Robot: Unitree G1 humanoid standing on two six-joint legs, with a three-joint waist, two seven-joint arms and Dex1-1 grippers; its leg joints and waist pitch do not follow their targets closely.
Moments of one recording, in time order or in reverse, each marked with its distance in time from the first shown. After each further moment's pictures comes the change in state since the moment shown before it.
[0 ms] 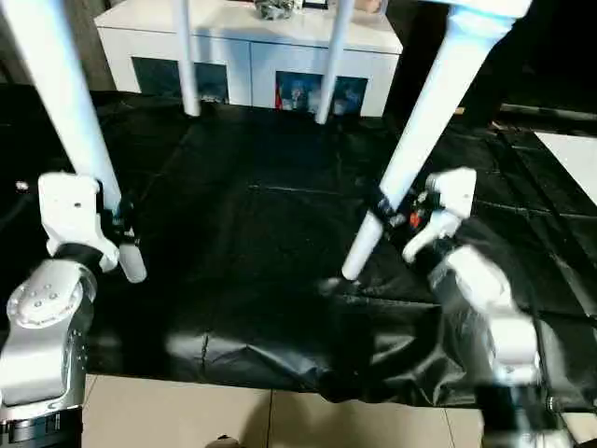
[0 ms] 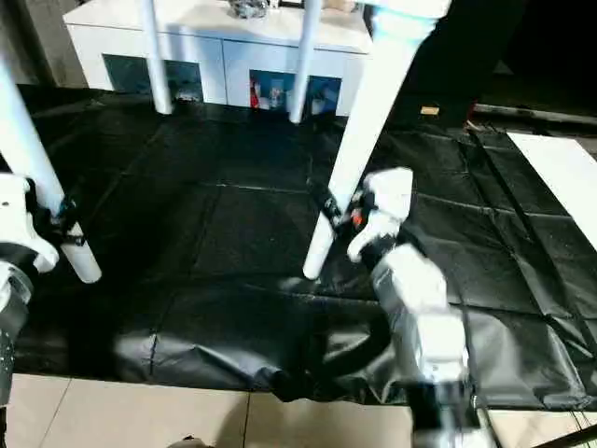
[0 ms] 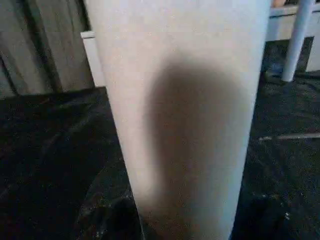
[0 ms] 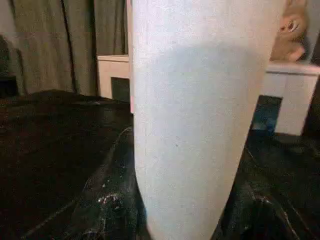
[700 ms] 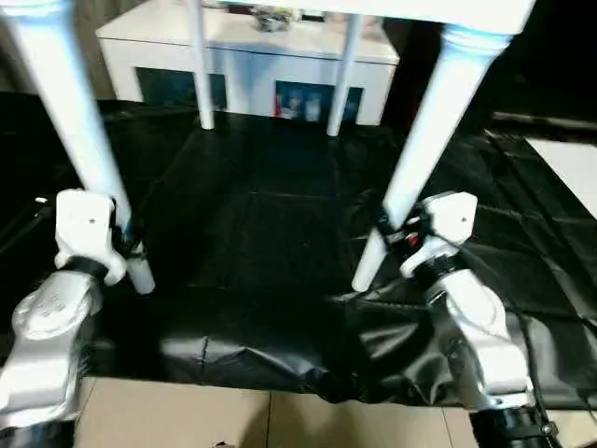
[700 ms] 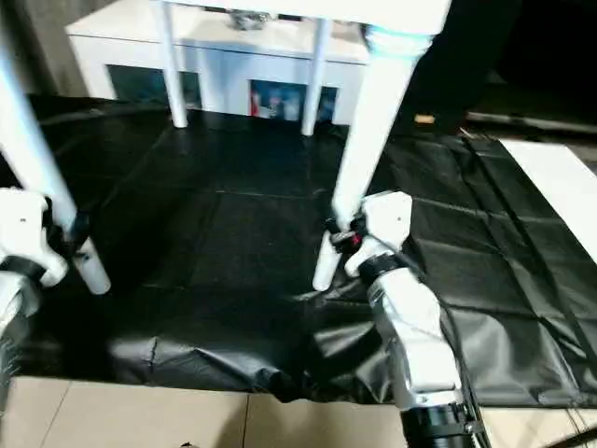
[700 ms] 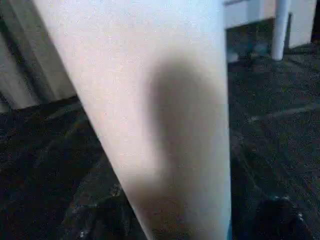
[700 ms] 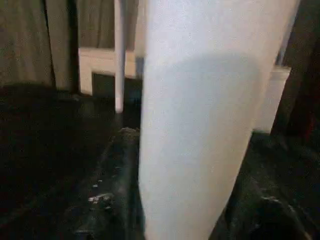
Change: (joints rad) left arm 0.065 0.058 -0.051 0.021 0.022 -0.060 -0.036; right arm 0.075 0.016 0.024 0.055 -0.047 -0.085 -0.040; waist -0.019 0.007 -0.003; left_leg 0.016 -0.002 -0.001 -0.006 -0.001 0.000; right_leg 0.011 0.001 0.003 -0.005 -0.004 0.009
